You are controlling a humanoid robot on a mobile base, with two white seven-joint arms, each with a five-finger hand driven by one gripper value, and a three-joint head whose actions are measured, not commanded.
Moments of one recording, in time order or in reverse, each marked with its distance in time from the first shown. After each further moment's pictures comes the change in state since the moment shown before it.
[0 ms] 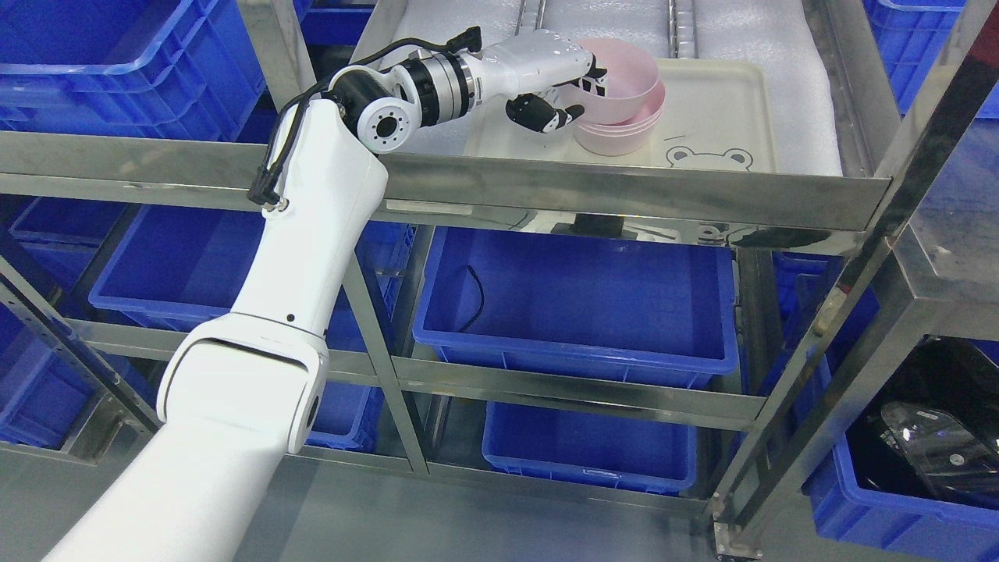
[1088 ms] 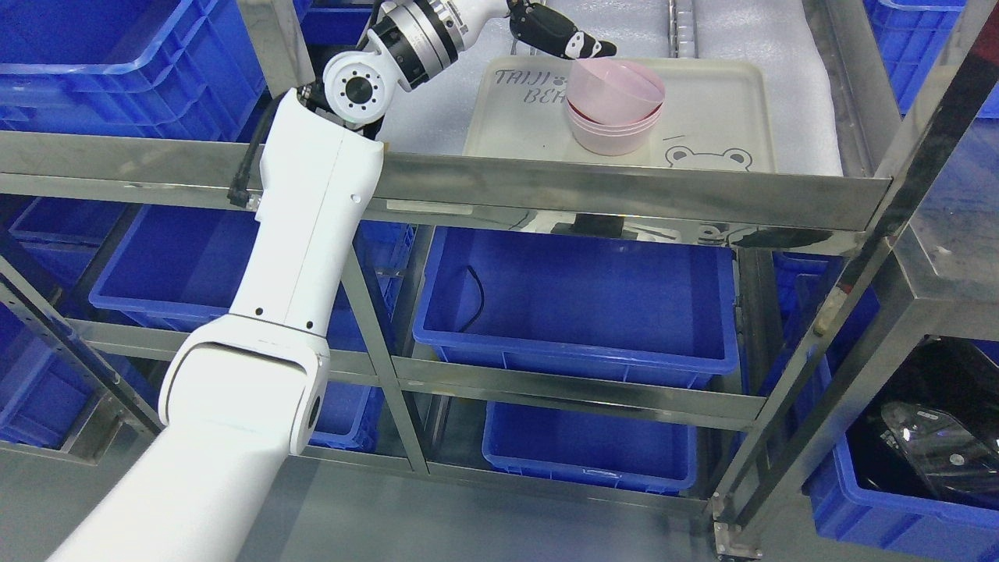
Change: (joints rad) left arm 0.045 -0.004 0.018 -0.138 0.653 0.160 0.012; right arm 0.000 0.000 0.000 0.000 0.000 0.000 0.000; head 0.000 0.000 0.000
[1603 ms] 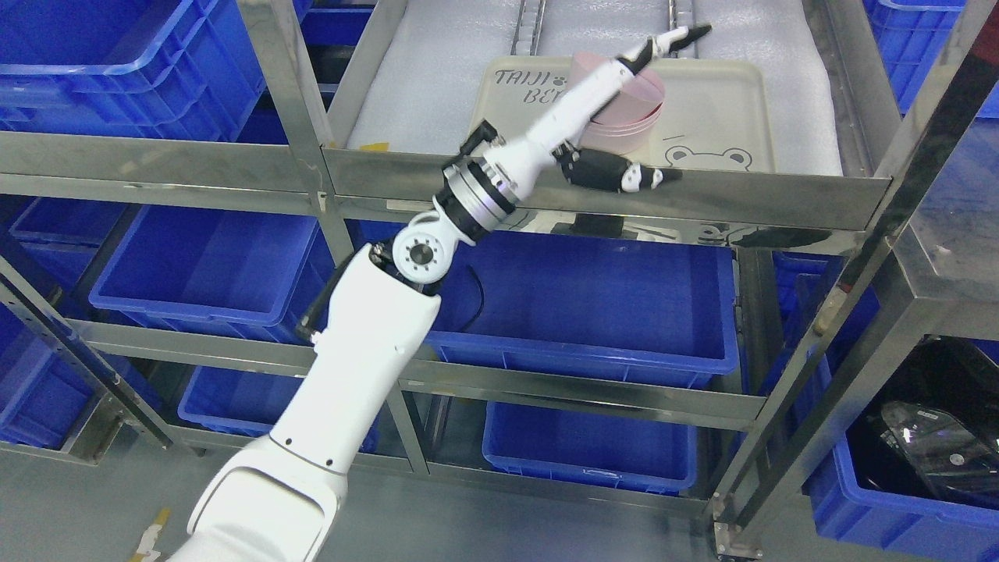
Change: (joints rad) left arm 0.380 -0.001 -0.226 -0.276 0.142 -0.060 0.234; right arm 0.000 0.000 0.000 0.000 0.000 0.000 0.000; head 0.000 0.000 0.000
